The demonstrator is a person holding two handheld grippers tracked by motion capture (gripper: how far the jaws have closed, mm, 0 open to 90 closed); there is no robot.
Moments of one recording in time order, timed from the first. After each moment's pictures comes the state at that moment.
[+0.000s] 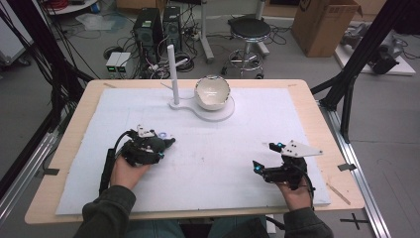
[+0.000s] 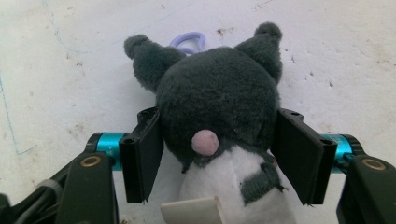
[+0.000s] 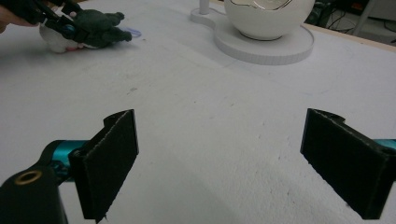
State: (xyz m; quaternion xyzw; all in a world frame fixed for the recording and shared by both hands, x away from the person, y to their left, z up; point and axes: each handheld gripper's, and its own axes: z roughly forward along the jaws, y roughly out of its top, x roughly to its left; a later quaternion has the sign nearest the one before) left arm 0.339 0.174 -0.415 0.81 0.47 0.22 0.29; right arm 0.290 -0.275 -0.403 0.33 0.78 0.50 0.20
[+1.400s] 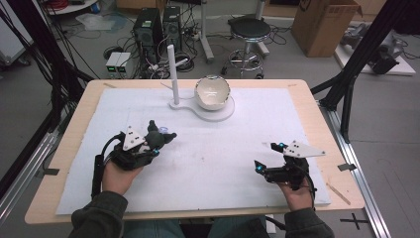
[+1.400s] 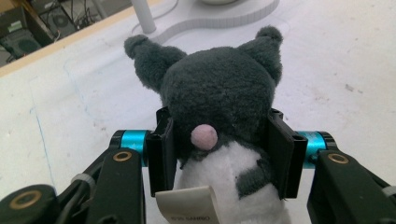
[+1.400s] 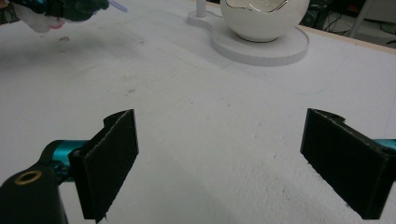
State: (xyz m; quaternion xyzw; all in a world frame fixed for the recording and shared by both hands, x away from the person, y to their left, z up) left arm 0.306 0.187 -0.391 0.79 0.37 0.29 0.40; right arm 0.289 -0.279 -0.403 0.33 0.77 0.50 0.20
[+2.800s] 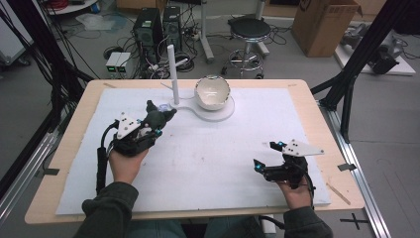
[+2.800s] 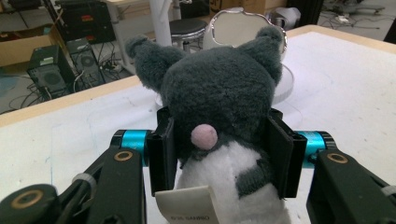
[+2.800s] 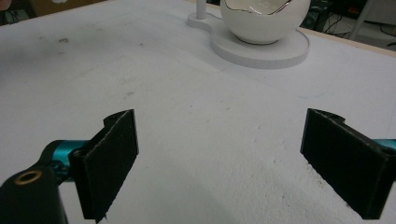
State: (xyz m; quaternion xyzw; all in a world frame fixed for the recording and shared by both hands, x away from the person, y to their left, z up) left arm 0.328 0.182 -0.372 0.70 0.41 0.33 0.49; right arm 0.293 -0.277 -0.403 0.33 0.77 0.50 0.20
